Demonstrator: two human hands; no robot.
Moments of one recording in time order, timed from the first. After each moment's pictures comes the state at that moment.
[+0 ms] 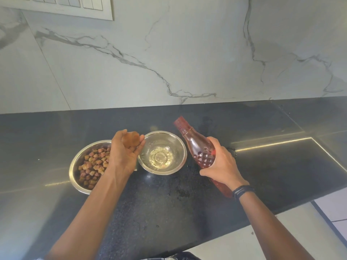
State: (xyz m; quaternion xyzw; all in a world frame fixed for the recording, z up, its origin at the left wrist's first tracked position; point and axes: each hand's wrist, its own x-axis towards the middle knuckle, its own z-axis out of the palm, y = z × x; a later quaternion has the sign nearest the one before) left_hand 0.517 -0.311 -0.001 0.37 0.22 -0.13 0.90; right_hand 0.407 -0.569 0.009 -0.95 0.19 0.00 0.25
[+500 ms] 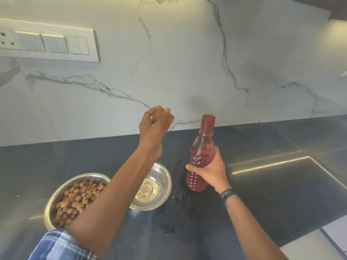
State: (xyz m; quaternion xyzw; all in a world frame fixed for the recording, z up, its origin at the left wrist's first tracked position) left_hand 0.553 -0.442 0.121 0.50 -0.01 -0.09 0.86; right_hand 0.464 -0.621 0.022 -0.83 0.24 -0.14 0.48
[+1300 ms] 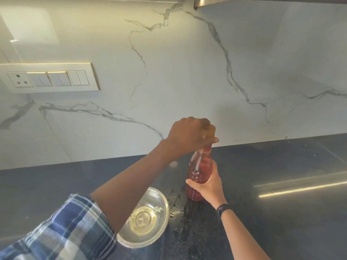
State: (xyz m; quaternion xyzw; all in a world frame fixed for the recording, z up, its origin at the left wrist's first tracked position) left_hand 0.601 -0.551 0.175 0.91 -0.35 0.11 0.21; right_hand 0.541 -0.672 -0.026 -0.82 0.14 -0.15 0.54
